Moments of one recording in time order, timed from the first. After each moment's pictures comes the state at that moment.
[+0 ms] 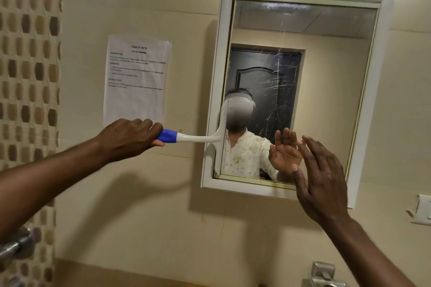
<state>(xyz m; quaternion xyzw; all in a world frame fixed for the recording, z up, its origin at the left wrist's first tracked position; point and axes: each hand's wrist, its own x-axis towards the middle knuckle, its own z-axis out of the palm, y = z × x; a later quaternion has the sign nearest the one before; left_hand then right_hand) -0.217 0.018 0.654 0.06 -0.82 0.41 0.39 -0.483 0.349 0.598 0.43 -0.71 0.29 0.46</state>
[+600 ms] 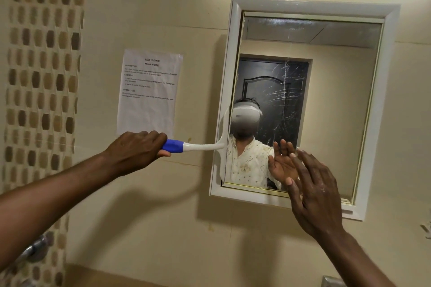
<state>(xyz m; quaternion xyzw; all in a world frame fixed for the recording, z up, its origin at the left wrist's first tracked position) -0.199 0.032 0.647 0.09 -0.83 0.37 0.41 -0.471 0.333 0.588 0.46 -0.69 0.31 0.47</state>
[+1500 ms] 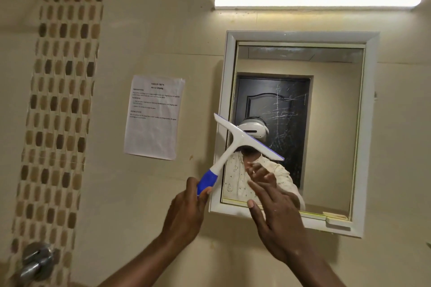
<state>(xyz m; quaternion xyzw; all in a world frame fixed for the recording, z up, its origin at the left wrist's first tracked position) -0.271 0.157 0.569 0.17 -0.80 -0.13 0.57 -0.417 0.317 0.585 0.54 -0.68 0.32 0.36</state>
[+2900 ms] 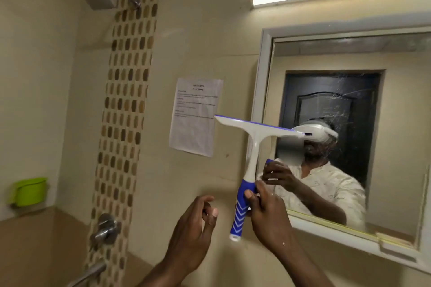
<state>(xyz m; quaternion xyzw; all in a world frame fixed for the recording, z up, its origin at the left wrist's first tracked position) -0.230 0.185 0.528 0.23 -0.76 -0.15 0.58 -0.370 0.277 0.603 0.61 -0.60 0.52 0.05</state>
